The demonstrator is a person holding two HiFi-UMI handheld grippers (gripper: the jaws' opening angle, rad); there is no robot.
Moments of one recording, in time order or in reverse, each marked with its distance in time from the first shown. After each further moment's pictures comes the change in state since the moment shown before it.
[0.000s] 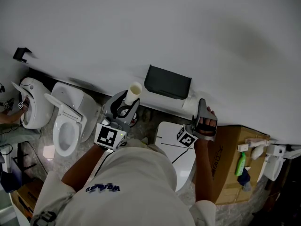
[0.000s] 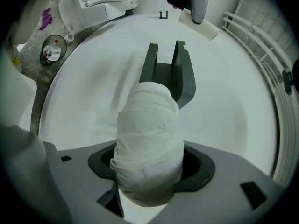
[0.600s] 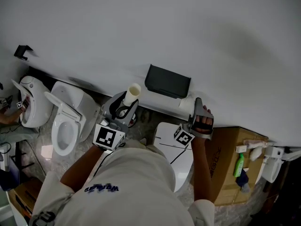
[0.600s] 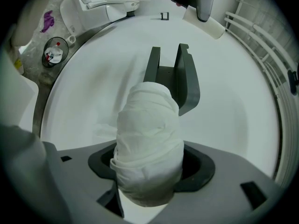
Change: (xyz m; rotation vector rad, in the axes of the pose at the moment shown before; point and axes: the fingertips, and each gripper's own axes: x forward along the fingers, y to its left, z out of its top) left arm -0.011 -0.001 0.002 -0.003 -0.005 0.014; right arm 0.003 0.013 0.009 -0.005 0.001 0.032
